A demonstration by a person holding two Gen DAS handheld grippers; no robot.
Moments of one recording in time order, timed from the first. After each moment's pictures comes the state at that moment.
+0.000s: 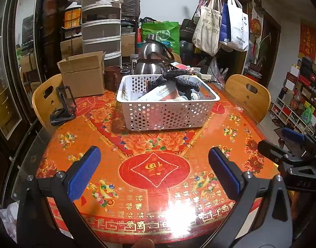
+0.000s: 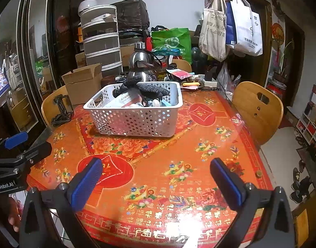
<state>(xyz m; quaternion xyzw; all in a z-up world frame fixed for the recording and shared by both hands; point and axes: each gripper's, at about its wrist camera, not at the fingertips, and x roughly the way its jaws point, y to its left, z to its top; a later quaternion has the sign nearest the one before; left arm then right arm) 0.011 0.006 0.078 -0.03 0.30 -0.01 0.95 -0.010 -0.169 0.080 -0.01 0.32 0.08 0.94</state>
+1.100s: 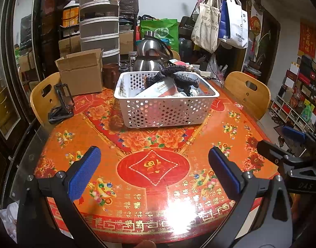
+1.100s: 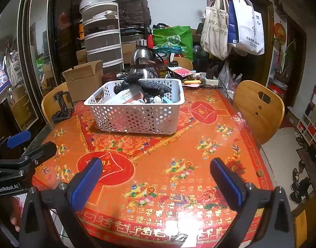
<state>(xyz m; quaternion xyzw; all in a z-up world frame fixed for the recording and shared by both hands) 0.013 0.005 0.067 -0.03 0.31 -0.01 0.95 -0.008 -0.167 0.077 -0.02 0.33 0.09 0.94</state>
